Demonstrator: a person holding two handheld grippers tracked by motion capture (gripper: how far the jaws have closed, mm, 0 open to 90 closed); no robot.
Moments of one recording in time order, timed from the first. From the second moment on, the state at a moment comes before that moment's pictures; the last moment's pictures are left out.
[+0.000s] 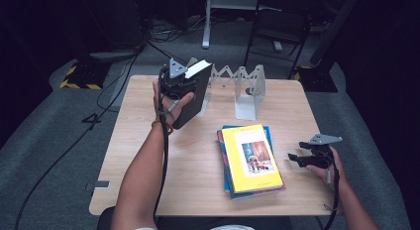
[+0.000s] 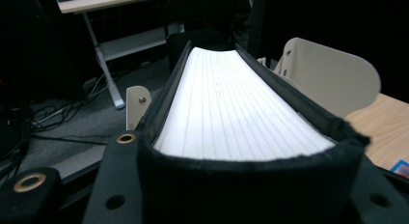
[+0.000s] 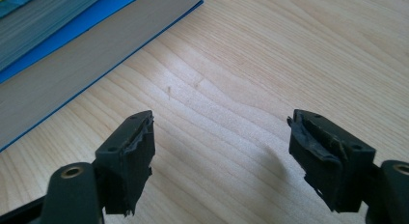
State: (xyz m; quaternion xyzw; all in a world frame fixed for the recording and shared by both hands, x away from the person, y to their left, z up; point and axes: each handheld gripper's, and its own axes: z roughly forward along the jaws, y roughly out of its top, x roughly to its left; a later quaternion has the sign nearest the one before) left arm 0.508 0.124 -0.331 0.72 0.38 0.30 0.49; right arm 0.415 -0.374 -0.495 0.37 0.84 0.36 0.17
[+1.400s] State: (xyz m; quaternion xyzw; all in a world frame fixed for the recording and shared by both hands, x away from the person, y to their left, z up) left arm 0.599 0.095 -0.352 0.69 0.43 0.34 0.48; right arm 0.413 -0.367 -0.495 0.34 0.85 0.37 0.17
